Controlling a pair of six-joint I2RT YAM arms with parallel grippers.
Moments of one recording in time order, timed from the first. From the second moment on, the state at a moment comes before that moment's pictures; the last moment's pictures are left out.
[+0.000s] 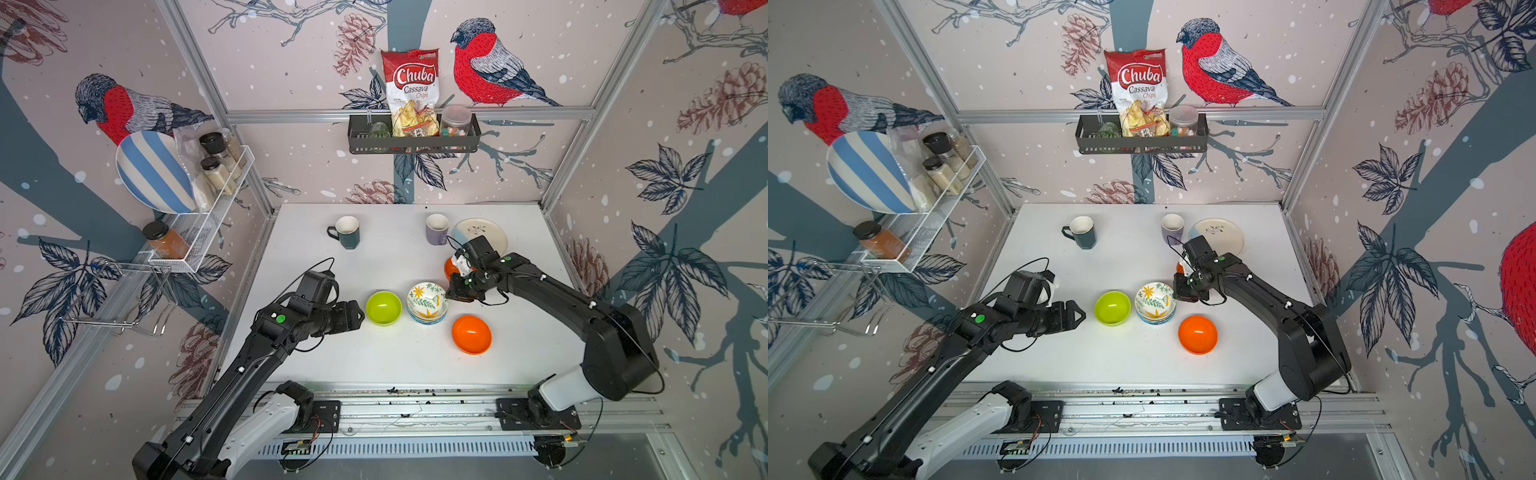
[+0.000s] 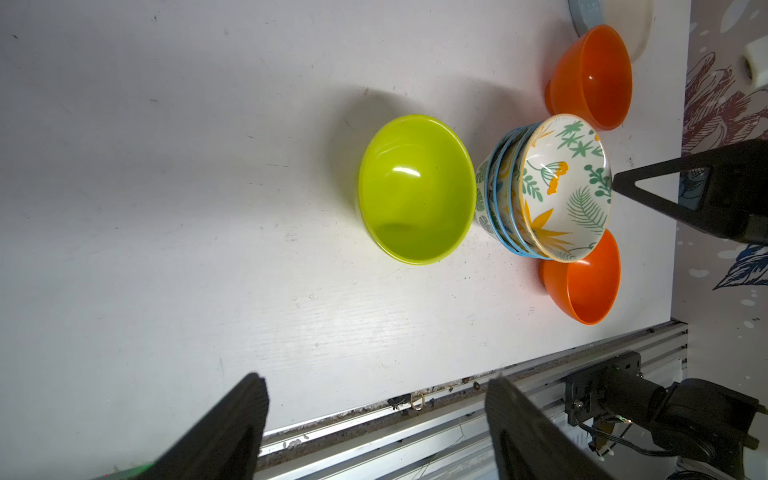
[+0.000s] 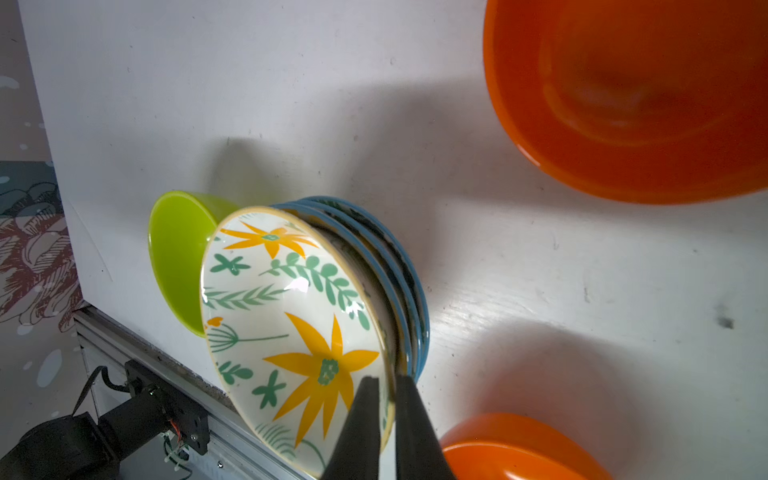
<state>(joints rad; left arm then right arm) -0.44 0.88 0.87 -0.99 0.21 -0.58 0.53 1.52 1.11 -0.74 -0.33 0.47</state>
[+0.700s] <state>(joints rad) -0.44 0.86 0.87 -0.99 0.12 -0.60 0.29 1.43 1.18 -0.82 -0.19 0.53</state>
